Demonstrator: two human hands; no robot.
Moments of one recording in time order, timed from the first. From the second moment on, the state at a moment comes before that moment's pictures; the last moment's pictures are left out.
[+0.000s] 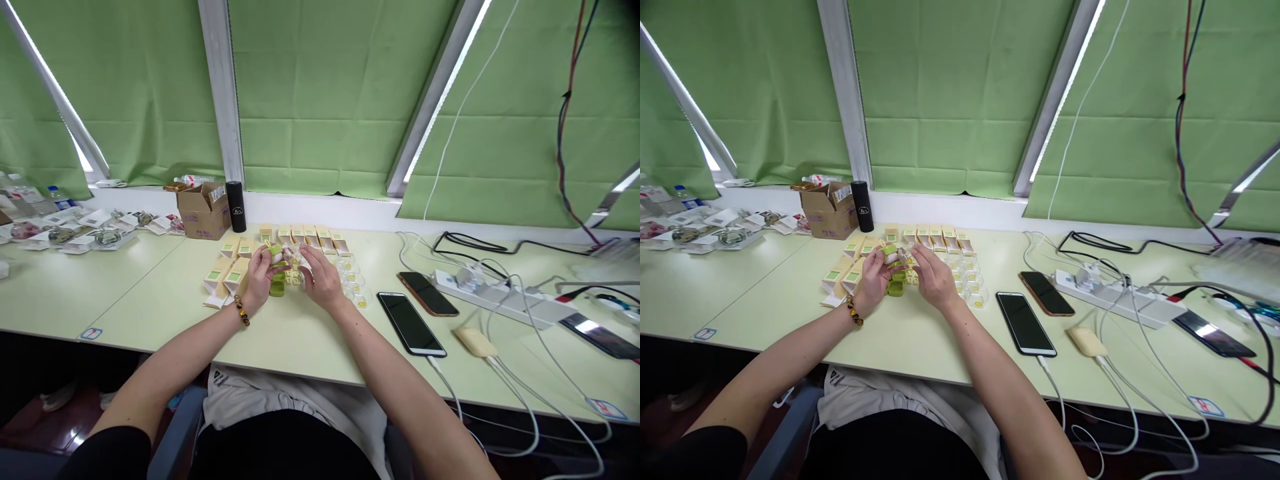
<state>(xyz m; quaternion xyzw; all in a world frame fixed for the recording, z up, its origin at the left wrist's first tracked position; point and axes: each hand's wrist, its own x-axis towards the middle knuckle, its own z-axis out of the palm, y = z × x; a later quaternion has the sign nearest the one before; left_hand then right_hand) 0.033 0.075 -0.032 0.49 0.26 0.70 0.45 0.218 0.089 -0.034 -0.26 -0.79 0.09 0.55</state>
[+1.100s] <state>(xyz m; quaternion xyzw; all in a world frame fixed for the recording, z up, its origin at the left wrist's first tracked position) 0.024 0.097 -0.040 0.49 0.25 0.69 0.47 0.205 0.102 -0.040 -0.32 -0.57 0.31 0.69</state>
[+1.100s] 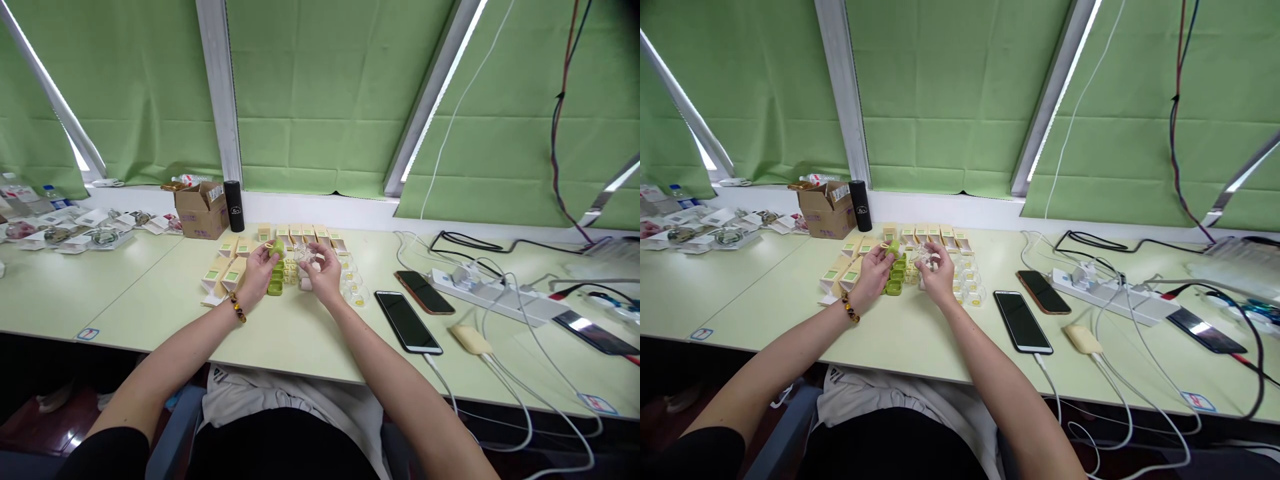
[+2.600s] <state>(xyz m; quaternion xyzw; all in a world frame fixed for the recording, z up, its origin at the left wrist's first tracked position) 0.026 0.076 -0.028 0.63 0.24 0.62 0.41 0.195 0.089 -0.038 -0.24 -0.50 0.54 0.63</state>
